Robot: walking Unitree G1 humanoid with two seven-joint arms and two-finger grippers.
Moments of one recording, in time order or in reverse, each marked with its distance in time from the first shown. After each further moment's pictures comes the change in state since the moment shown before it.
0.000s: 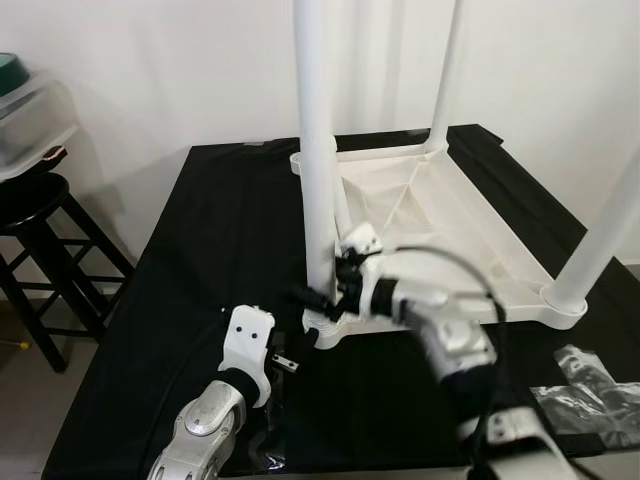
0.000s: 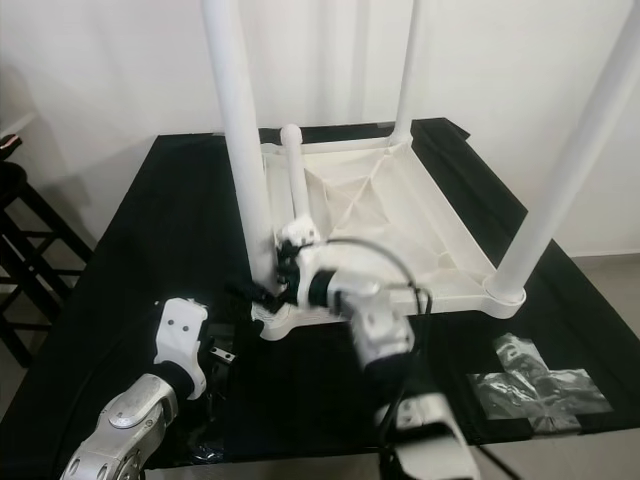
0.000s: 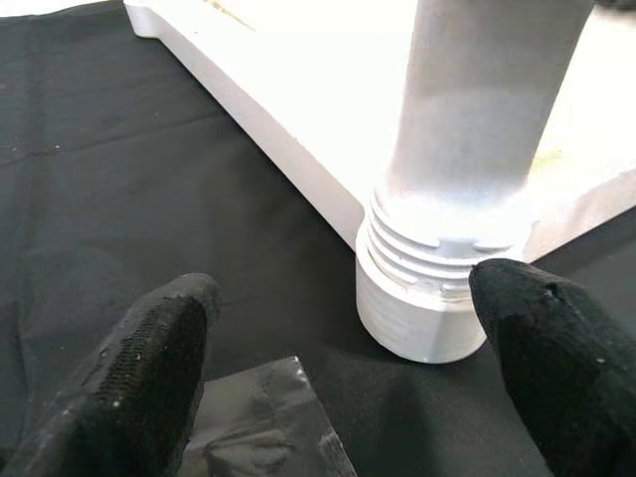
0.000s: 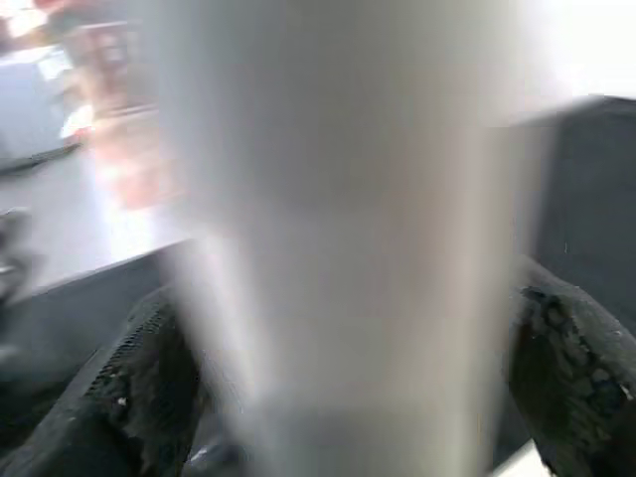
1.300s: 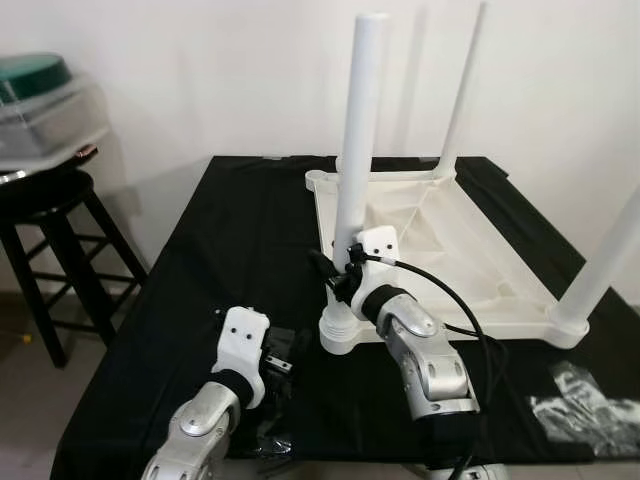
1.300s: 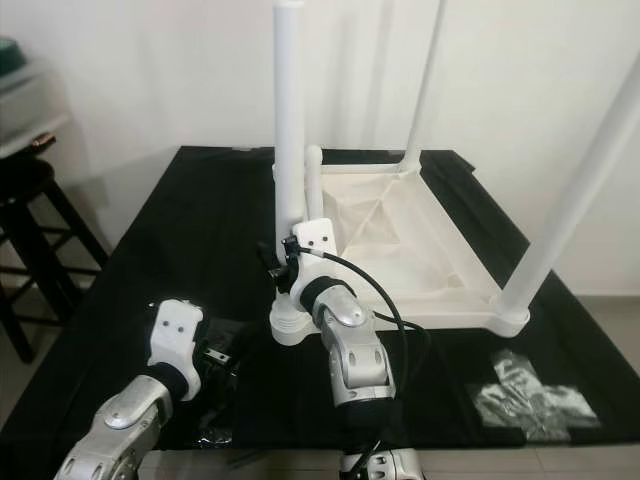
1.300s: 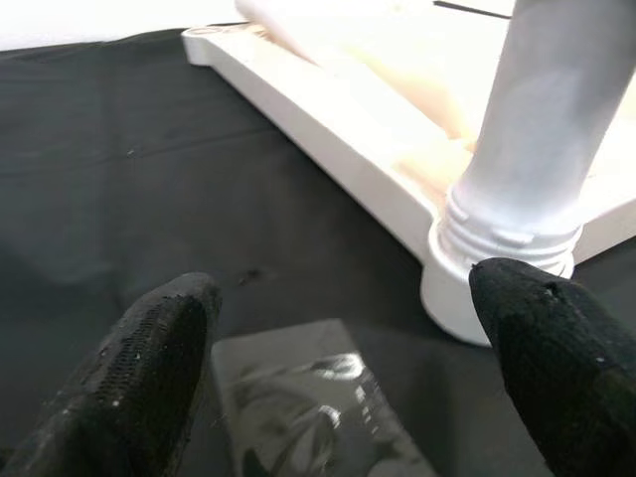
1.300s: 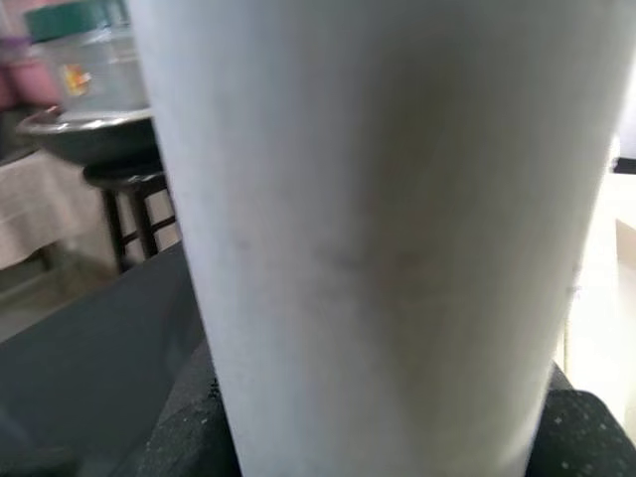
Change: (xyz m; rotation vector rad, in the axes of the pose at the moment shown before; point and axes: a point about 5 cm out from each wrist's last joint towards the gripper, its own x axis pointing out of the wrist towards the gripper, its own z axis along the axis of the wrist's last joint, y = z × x) left arm 0.002 0.001 -0.004 -0.016 0.004 0.008; right arm 0.001 0.013 -0.026 0.095 -0.032 -0.571
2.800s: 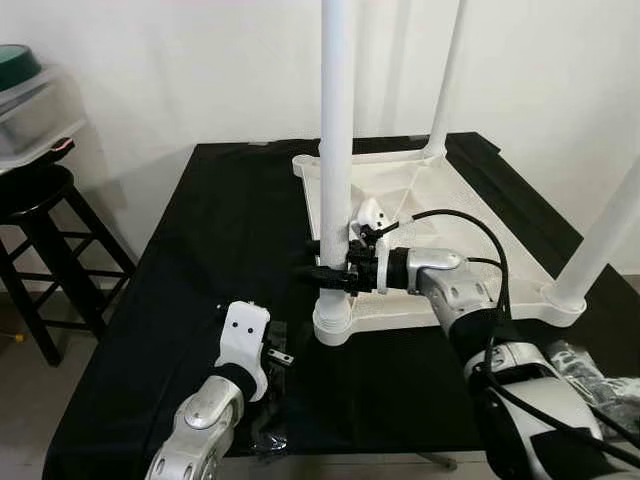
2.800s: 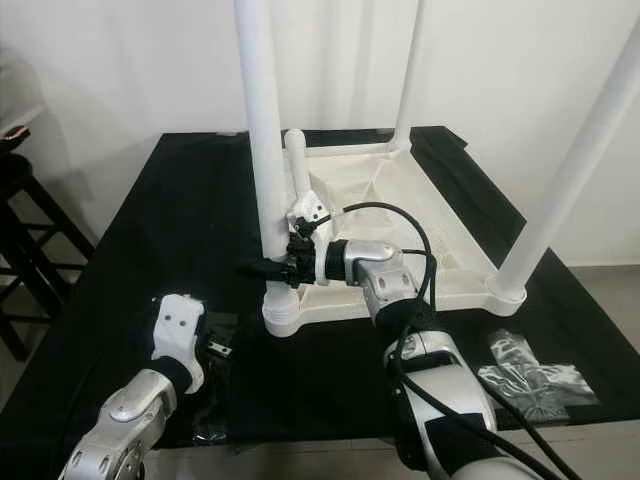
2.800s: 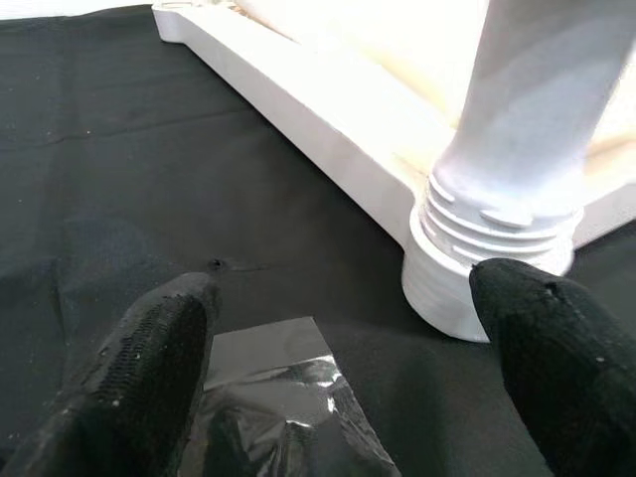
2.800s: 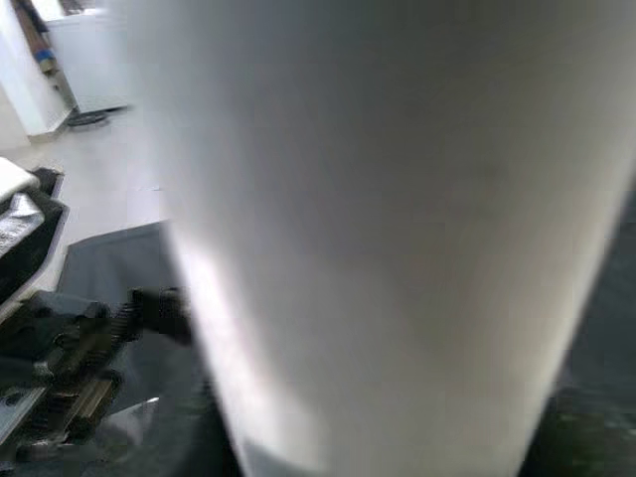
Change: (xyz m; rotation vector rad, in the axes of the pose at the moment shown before) left arm 0.007 0.001 0.002 -0.007 -0.018 0.005; right arm 0.019 -0.045 0.030 -0.134 0.065 0.661
